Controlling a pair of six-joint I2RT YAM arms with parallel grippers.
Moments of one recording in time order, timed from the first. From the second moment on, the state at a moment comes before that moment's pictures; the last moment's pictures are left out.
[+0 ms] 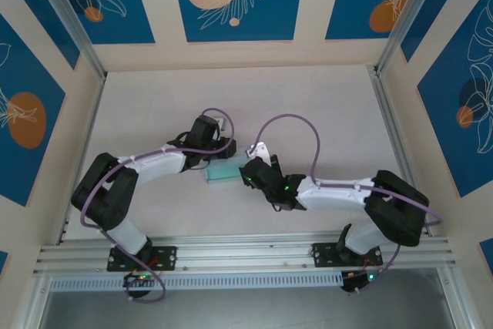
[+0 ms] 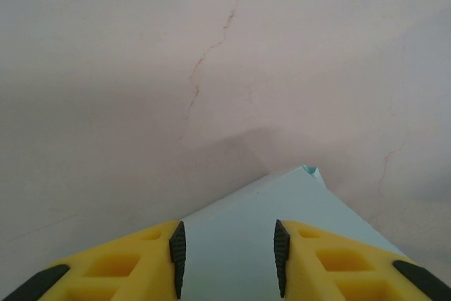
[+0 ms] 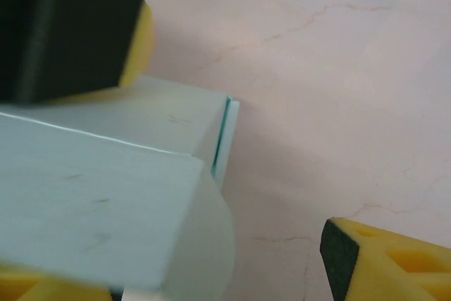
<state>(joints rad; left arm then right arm) -0.60 1.63 0.89 -0.02 0.12 -0.48 1.06 1.41 0.69 -0.03 0.60 0.40</state>
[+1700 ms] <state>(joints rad) -0.71 1.16 0.57 0.00 -0.34 -0.61 0.67 1.64 0.93 -0.35 -0.18 0.50</state>
